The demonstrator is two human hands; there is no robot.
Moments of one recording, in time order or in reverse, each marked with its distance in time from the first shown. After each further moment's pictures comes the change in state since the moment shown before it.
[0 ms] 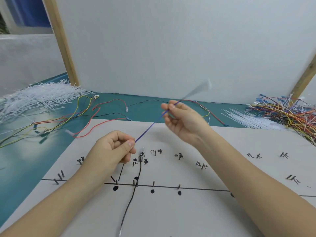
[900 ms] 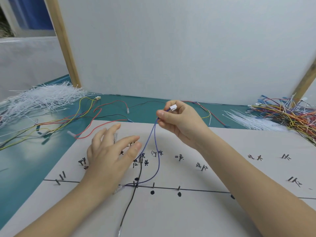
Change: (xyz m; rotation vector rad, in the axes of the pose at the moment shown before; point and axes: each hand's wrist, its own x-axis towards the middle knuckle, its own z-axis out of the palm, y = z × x) left_hand -0.018 0.007 0.005 0.811 0.098 0.157; right_hand -0.010 -0.001 0.005 -0.276 -0.176 -0.127
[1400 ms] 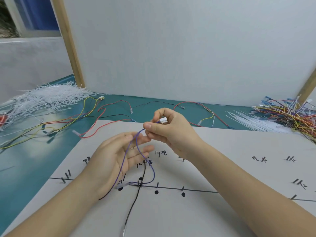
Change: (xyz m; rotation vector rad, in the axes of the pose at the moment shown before) left_hand 0.008 0.010 -0.009 -1.309 -0.227 -0.400; right_hand -0.014 0.015 0.029 -0.130 -0.087 0.004
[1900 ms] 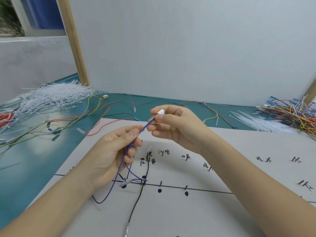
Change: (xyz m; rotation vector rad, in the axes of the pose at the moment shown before) left_hand -0.001 0.015 -0.002 0.088 -0.005 -0.028; right_hand -0.003 -0.018 -0.010 0.092 -0.191 0.077
